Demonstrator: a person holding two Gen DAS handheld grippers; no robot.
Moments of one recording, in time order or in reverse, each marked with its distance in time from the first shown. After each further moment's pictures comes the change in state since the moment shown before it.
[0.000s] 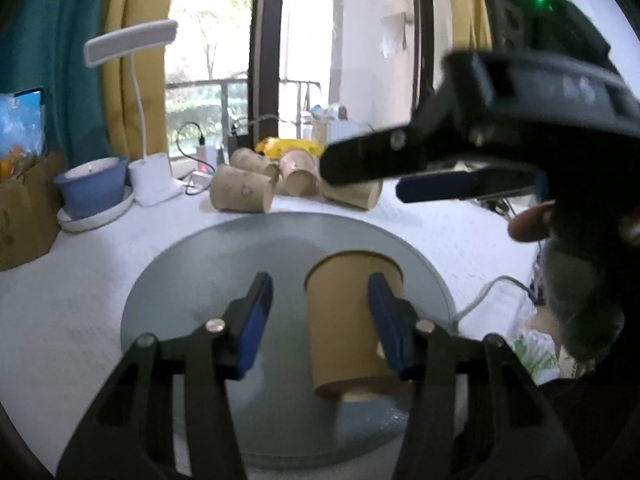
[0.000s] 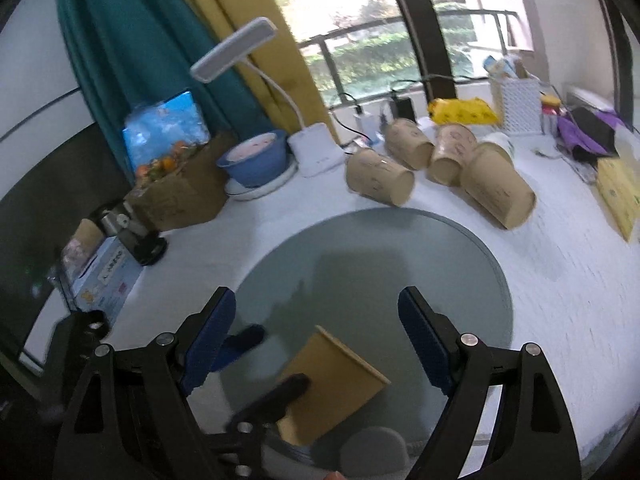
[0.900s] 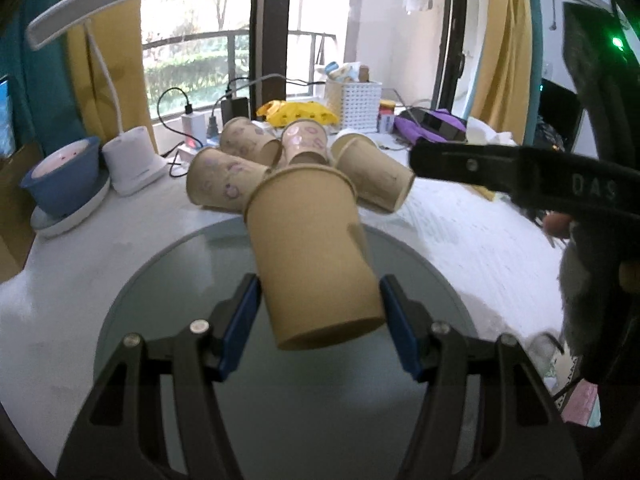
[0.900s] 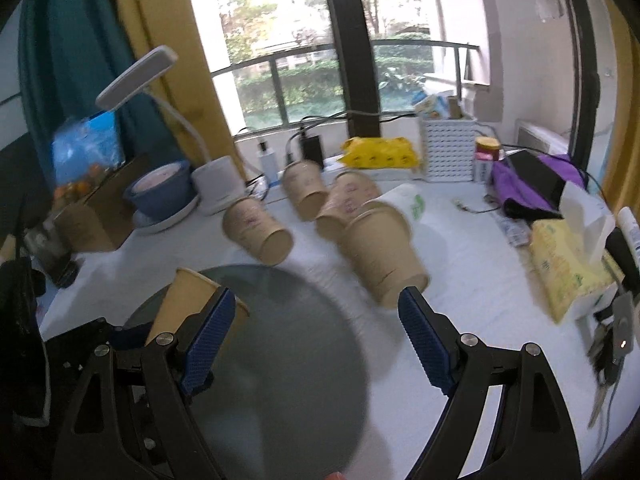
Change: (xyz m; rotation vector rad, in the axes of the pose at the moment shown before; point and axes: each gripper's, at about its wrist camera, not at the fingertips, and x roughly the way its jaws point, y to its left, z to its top) left arm 0.084 0.008 0.048 -0.052 0.162 0.049; right arm 0.015 -0.074 0.049 -0.074 -0.063 -0.190
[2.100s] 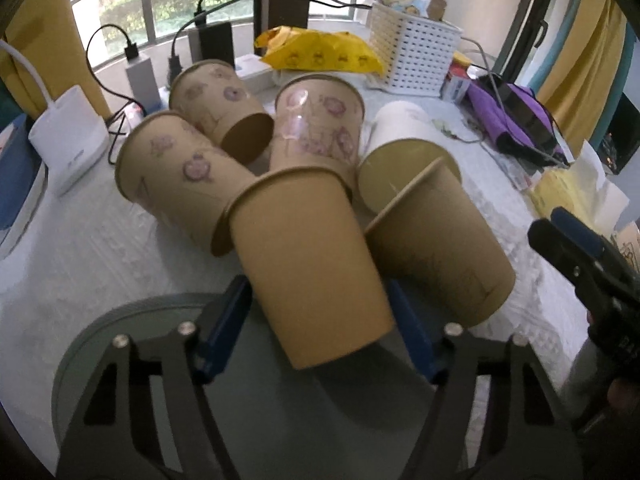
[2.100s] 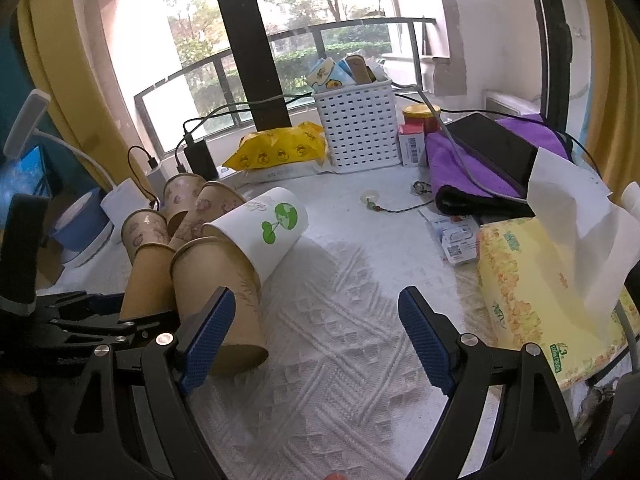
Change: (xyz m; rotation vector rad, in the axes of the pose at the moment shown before) left arm 0.174 -0.005 0.101 -0.142 0.337 0.086; right arm 0.070 -0.151 0.028 0.114 0.009 -0.104
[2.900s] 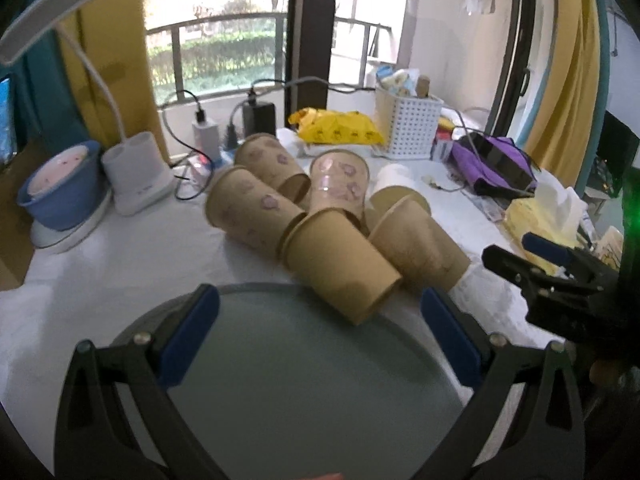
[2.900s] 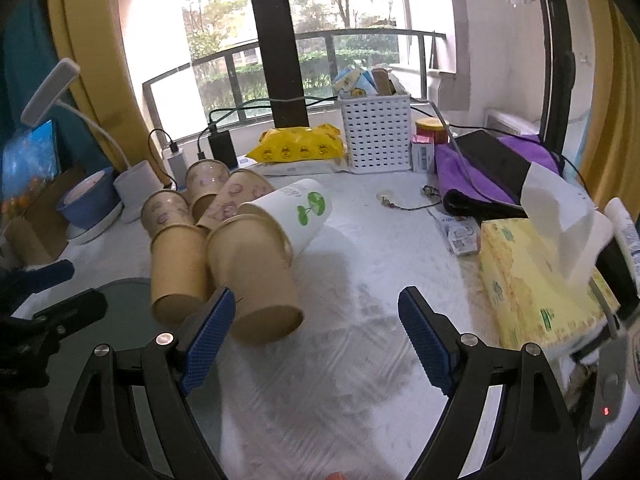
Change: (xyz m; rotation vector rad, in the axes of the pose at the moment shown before) left arm -0.078 0.007 -0.039 -0.013 -0.264 0.046; right arm -0.018 0.025 -0.014 -0.065 -0.006 -0.025
